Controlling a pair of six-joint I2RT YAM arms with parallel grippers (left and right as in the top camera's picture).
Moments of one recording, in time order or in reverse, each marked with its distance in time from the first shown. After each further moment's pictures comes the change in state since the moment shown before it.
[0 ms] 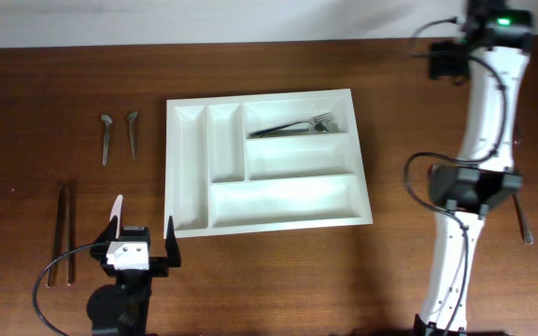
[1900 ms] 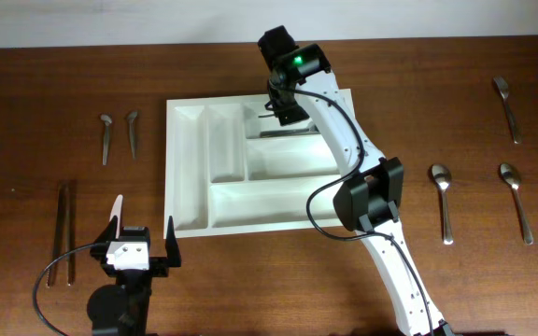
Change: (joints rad) left arm 0.000 0.000 0.000 0.000 0.000 0.000; right arm 0.658 0.027 -0.313 0.186 -0.155 1.827
